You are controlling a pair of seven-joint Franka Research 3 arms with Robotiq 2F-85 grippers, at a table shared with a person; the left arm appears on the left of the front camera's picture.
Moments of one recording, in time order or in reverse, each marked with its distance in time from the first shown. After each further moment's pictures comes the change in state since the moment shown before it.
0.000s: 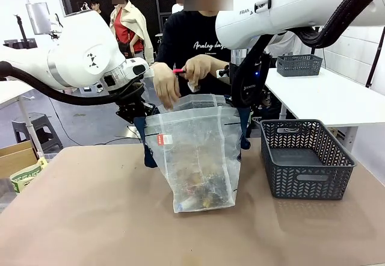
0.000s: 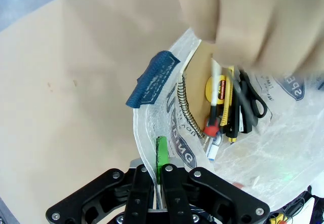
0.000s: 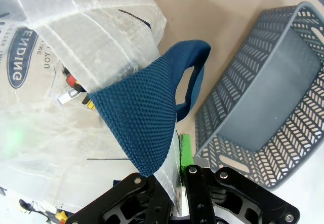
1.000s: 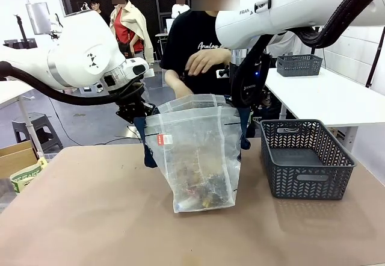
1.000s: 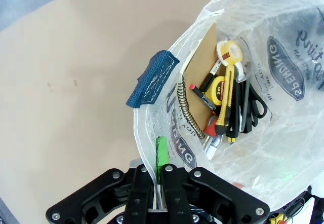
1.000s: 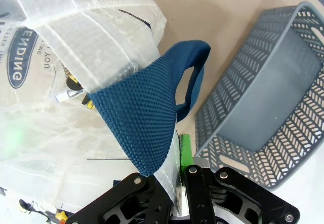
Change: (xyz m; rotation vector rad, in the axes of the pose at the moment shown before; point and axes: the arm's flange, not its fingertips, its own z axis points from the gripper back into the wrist) left arm 0.000 0.000 0.000 0.000 0.000 0.000; right arm 0.000 0.000 0.000 0.000 0.000 0.000
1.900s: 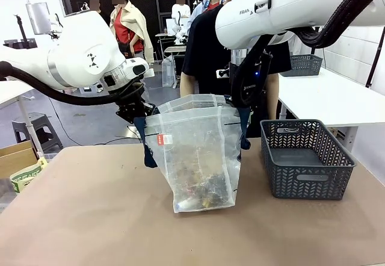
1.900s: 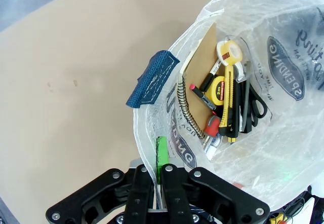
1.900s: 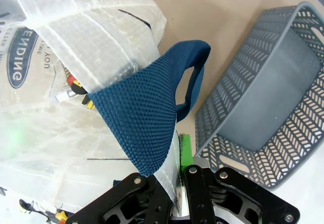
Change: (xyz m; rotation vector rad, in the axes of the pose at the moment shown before) left arm 0.000 0.000 0.000 0.000 0.000 0.000; right arm 0.000 0.000 0.000 0.000 0.000 0.000
